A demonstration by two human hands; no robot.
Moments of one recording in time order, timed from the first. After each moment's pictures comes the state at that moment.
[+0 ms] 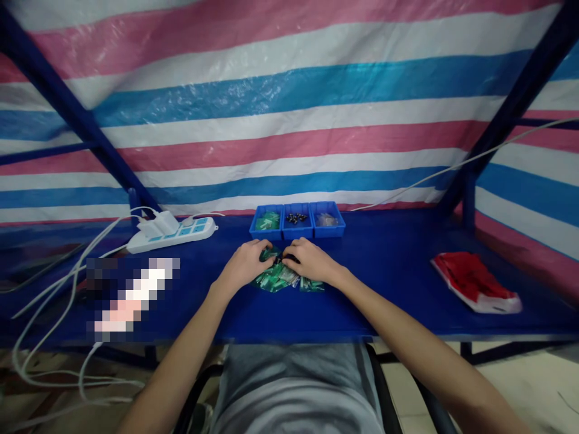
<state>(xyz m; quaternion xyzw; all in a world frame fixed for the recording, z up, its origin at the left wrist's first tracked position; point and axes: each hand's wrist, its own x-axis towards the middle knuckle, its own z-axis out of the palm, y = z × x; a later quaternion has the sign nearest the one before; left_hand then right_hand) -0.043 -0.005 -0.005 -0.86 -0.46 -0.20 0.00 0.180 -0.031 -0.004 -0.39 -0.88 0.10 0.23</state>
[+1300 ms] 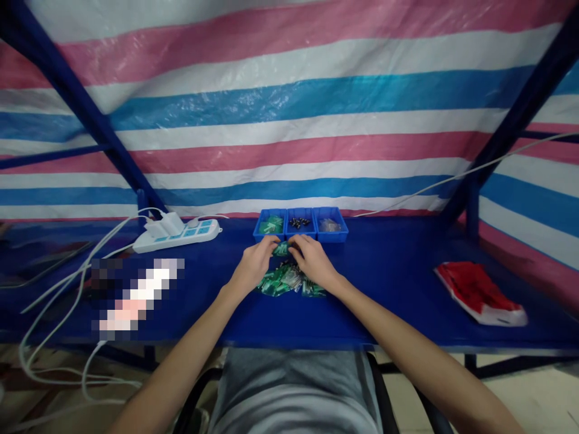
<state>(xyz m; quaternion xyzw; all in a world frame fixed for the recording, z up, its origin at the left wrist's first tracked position) -0.028 -0.019 0.000 -0.84 -0.39 -0.36 -0.11 0.171 -0.024 -0.015 -0.43 -0.79 0.09 0.42</state>
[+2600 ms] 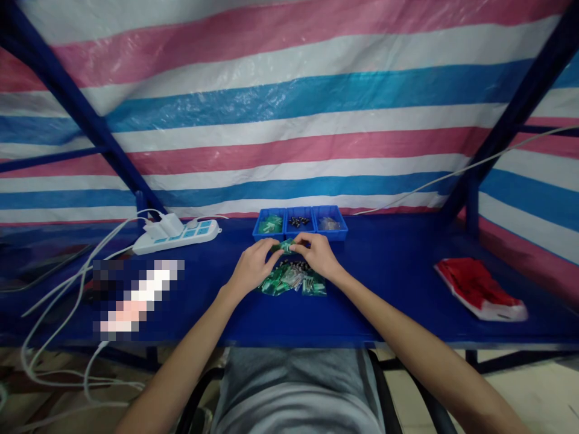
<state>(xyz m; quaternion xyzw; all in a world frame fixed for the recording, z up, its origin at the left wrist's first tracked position) -0.028 -0.019 0.000 -0.86 -0.40 -0.31 0.01 0.182 -0.018 -0.007 -0.44 -0.71 0.27 0.48</state>
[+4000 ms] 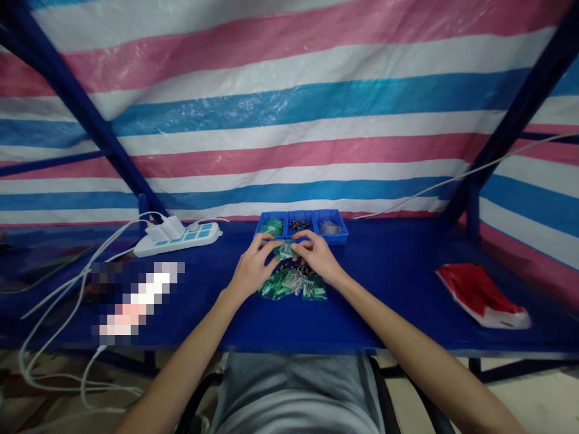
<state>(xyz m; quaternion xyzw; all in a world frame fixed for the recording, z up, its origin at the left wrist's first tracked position) -0.031 -0.019 0.002 -0.86 -0.37 -0.34 0.04 0.175 -0.022 -0.003 -0.41 -0.60 0.45 0.51</state>
